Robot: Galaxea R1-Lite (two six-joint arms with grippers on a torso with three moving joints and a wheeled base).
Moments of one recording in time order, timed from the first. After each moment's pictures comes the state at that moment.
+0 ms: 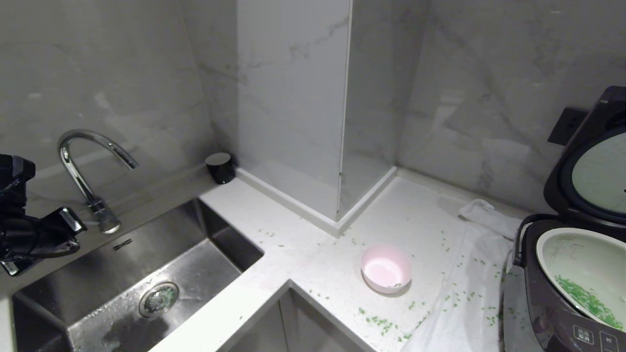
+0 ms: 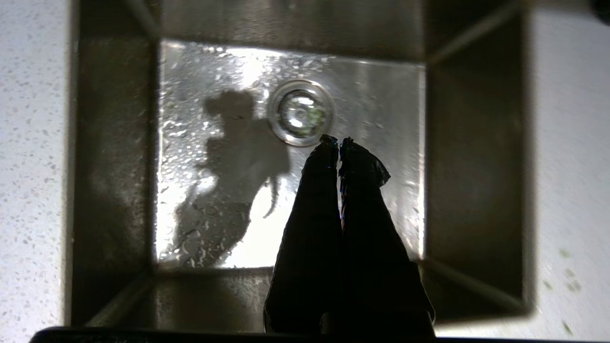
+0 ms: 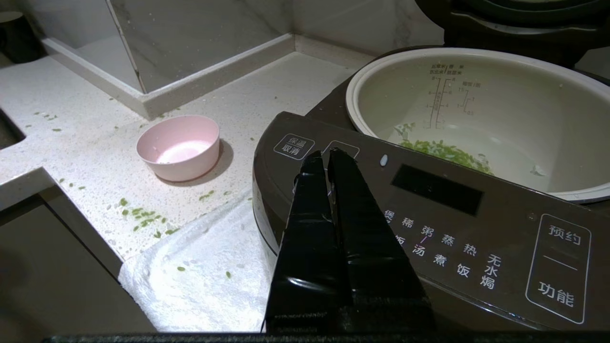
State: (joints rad) left arm 0.31 1.63 -0.87 -0.06 0.16 -0.50; right arm 0.00 0.00 0.00 0.00 0.00 0.00
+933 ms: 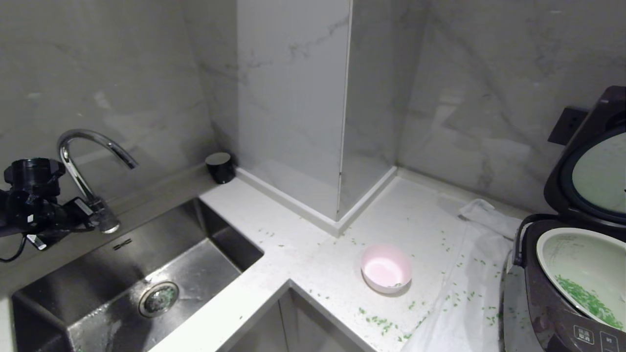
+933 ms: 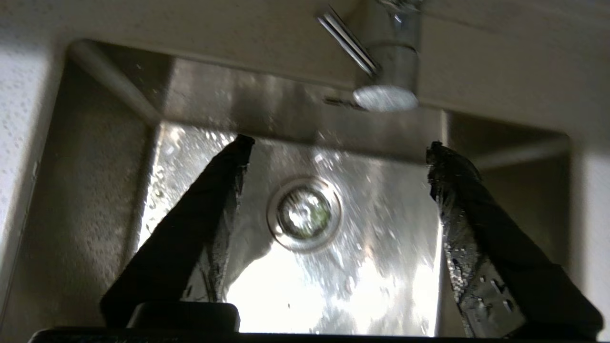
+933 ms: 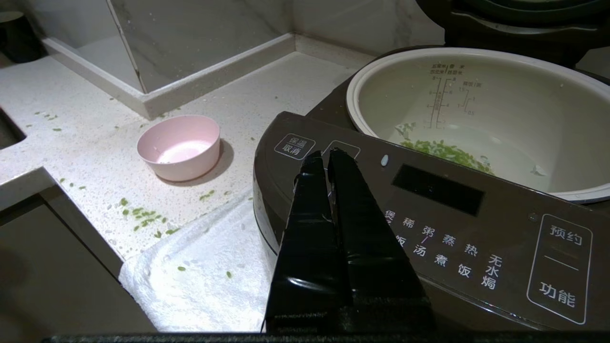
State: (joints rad) left arm 0.40 2.08 -1.20 -0.23 0.25 -0.50; right arm 0.00 0.00 0.00 0.00 0.00 0.00
